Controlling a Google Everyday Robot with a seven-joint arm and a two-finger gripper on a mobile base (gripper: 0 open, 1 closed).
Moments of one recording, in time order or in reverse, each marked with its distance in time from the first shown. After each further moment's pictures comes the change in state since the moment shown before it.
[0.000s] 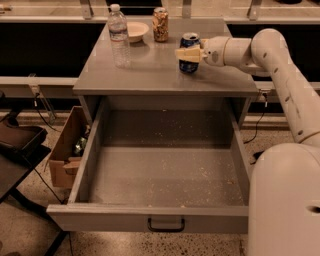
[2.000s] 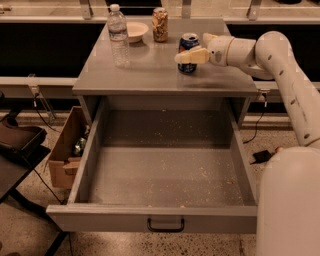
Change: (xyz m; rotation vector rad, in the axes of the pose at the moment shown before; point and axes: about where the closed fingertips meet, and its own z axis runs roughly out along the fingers) arm -0.009 -0.003 -0.008 0.024 -0.052 -0.023
